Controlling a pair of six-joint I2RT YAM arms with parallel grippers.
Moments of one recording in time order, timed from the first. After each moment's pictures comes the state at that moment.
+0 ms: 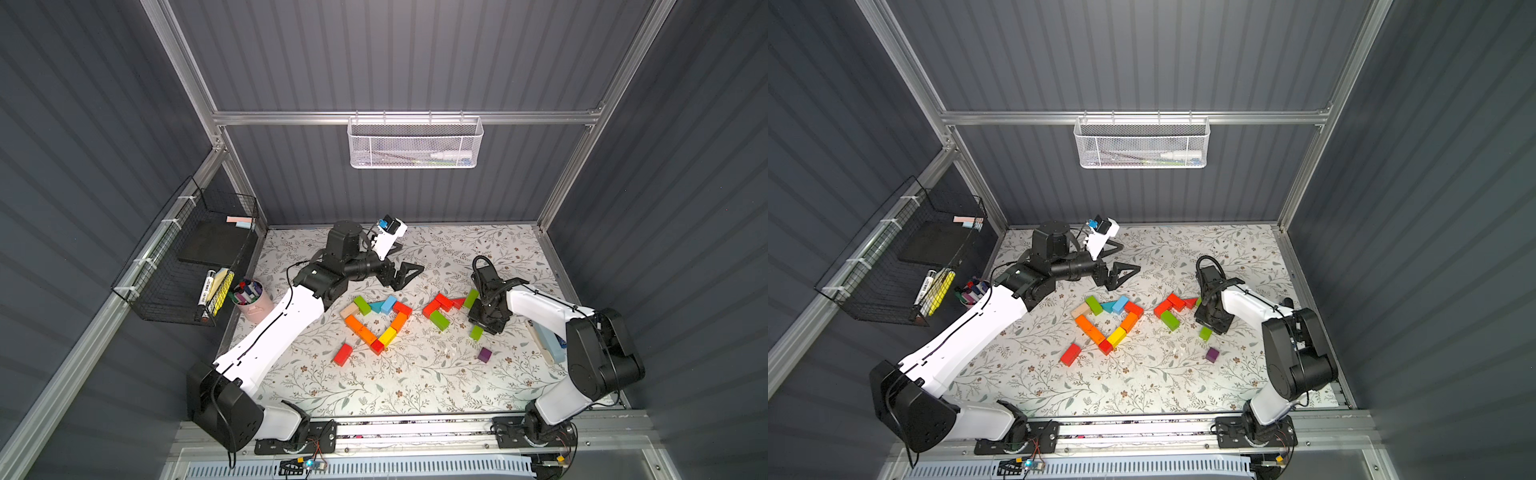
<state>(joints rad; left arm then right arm) -0.50 1.39 1.33 -0.30 0.56 0.03 0.32 1.61 0.97 -0.77 0.05 0.86</state>
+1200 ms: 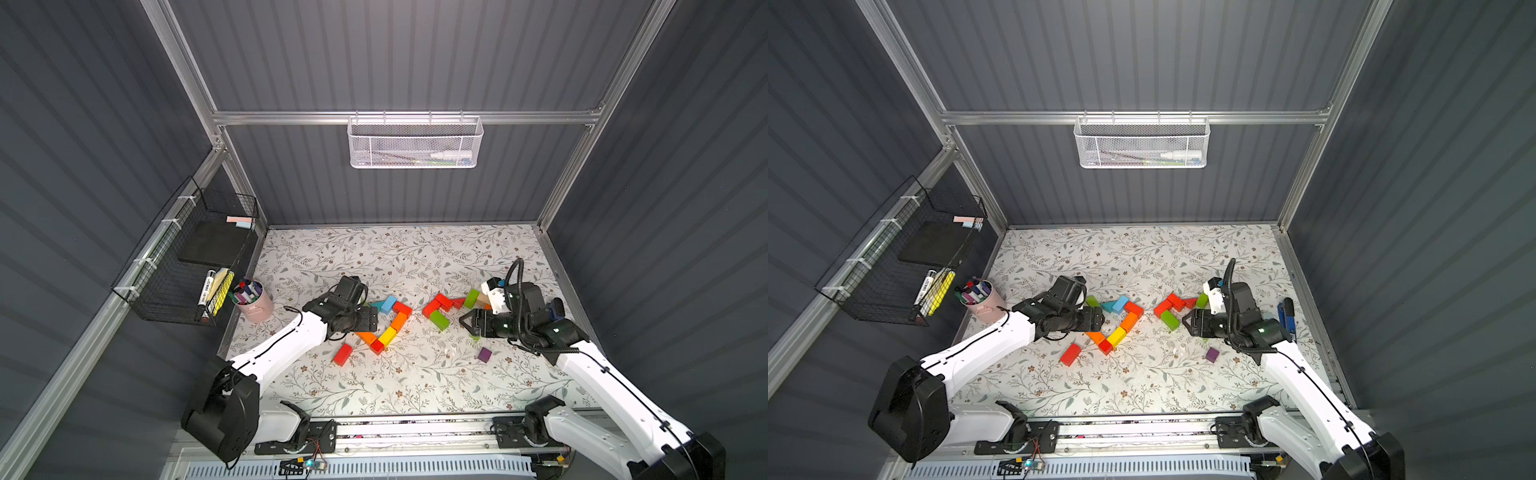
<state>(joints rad) -0.49 1.34 0.86 -0.58 0.01 -0.48 0.35 0.91 0.69 -0.58 -0.36 0.41</state>
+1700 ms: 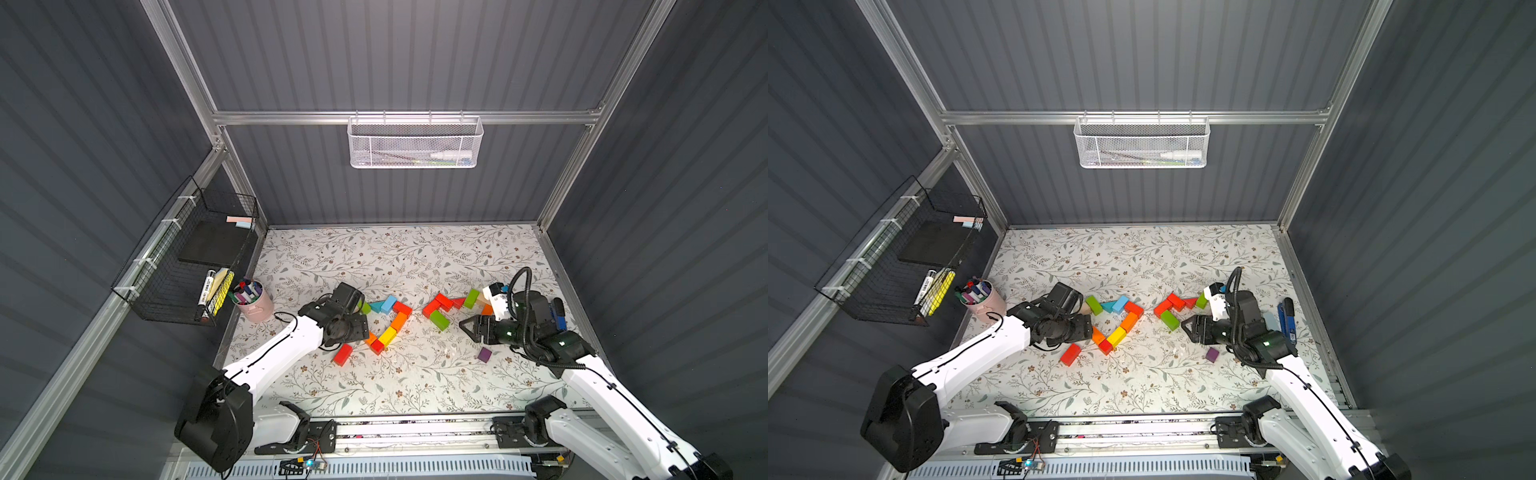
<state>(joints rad) -0.49 1.32 0.85 -0.78 -0.05 -0.66 0.35 0.83 0.64 -0.54 -0.40 0.41</state>
